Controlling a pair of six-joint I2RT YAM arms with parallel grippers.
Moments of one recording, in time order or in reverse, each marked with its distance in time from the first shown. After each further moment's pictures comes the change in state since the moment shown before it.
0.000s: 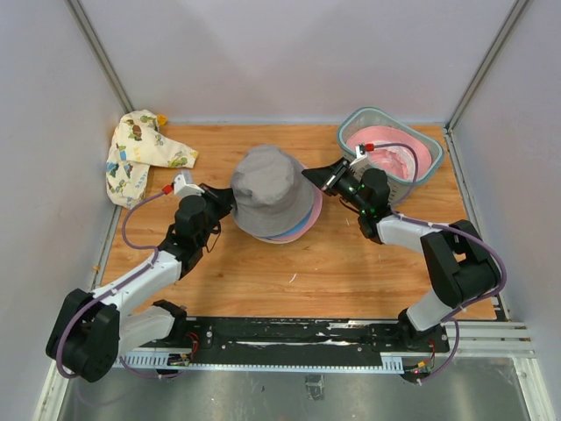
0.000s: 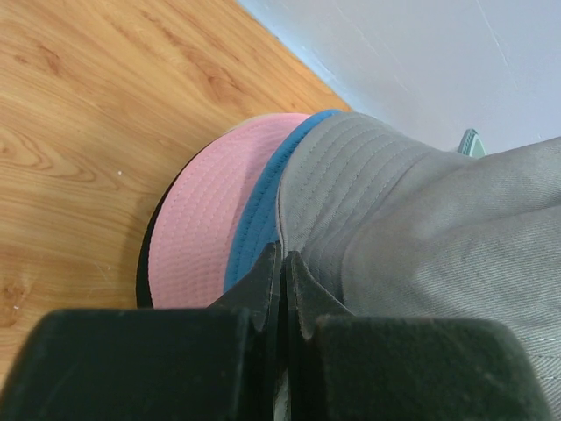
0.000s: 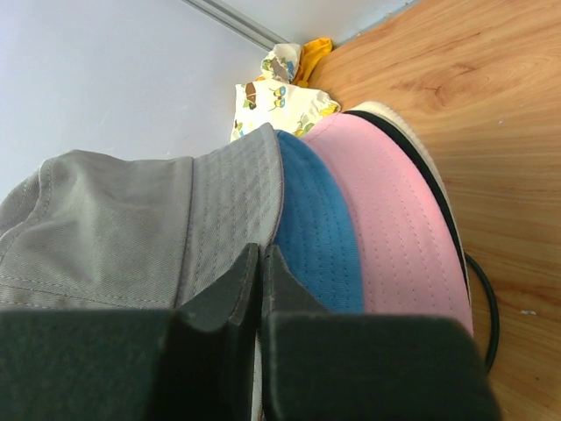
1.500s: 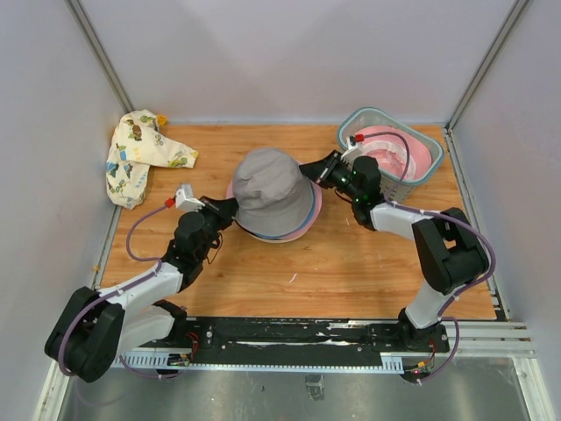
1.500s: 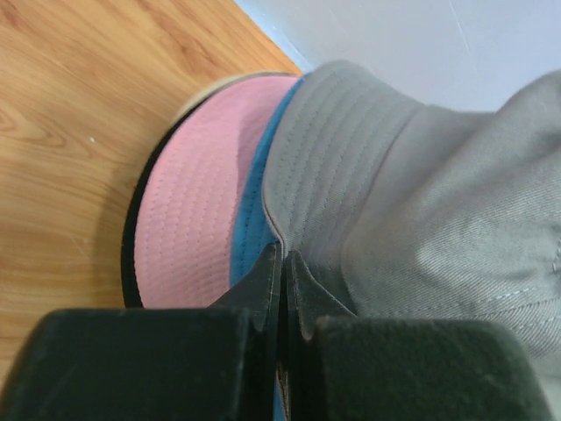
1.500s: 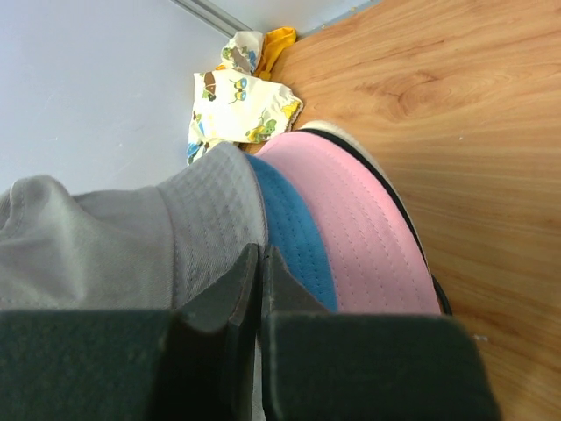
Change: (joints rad) left arm -0.016 0.011 -0.158 0.227 0.056 -0.048; right arm -0.005 0.083 0.100 -0.098 0.010 -0.109
